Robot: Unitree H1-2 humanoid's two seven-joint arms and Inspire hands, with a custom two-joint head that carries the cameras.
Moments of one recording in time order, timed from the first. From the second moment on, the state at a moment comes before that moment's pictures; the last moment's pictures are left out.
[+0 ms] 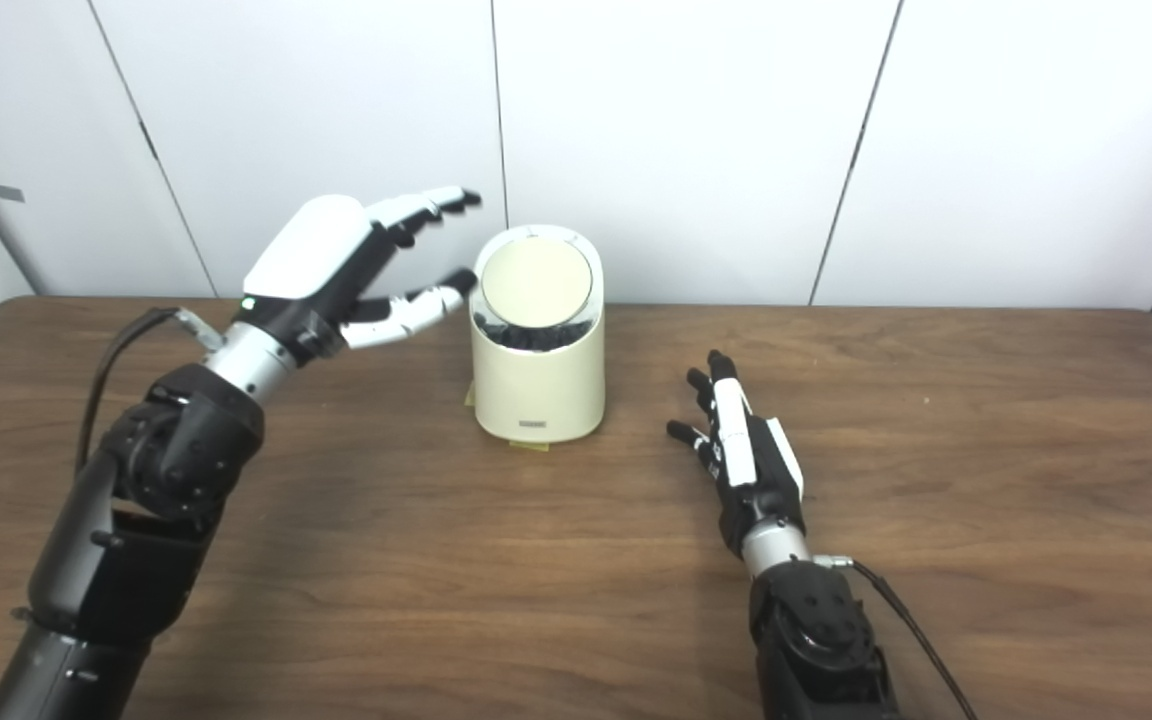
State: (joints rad) left arm -0.52 0.30 -0.10 -0.12 0.58 0.00 -0.29; right arm -0.22 0.03 -0.01 0.00 0.08 0.31 -0.02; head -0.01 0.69
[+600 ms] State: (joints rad) left arm -0.20 0.15 0.12 -0.29 0.16 0.28 -0.23; right arm -0.18 0.03 -0.01 -0.06 0.10 0.29 0.00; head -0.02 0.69
